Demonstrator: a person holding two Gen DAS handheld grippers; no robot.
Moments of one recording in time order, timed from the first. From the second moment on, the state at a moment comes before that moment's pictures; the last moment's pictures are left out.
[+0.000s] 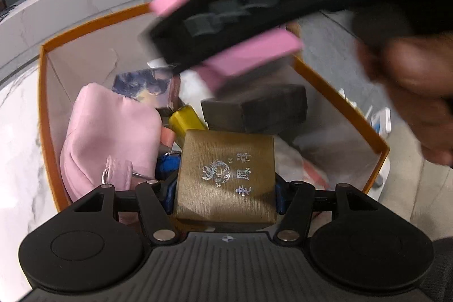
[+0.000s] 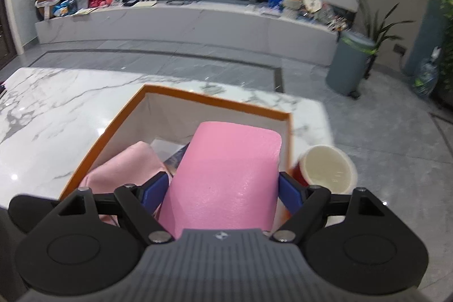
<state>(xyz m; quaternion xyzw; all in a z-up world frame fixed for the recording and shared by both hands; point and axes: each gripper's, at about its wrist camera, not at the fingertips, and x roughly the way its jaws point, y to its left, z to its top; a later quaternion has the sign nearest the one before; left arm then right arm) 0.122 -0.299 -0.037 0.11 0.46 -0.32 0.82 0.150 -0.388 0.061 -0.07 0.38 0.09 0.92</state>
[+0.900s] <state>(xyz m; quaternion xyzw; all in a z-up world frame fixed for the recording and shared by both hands) 0.103 -0.292 -0.037 0.11 0.47 -0.33 0.81 0.221 -0.371 0.005 -0.13 0.43 0.07 0.89</state>
